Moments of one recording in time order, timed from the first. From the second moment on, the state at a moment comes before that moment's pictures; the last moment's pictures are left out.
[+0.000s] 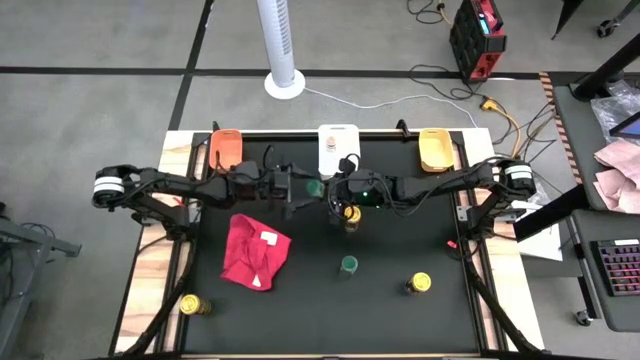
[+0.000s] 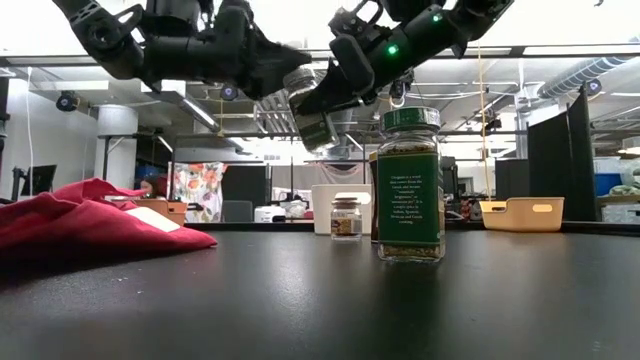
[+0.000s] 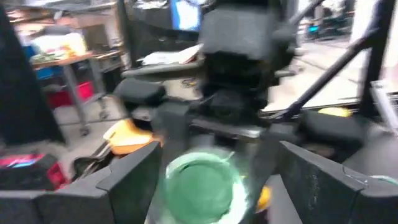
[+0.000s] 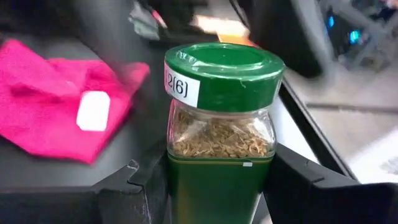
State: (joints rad) left arm 0.21 1.39 0.59 0.77 0.12 0.13; right arm -0.05 1.66 1.05 0.20 0.19 -0.16
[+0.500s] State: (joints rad) left arm 0.21 1.39 0.59 0.76 0.12 0.16; right arm -0.05 1.65 1.05 0.21 0.19 -0.17
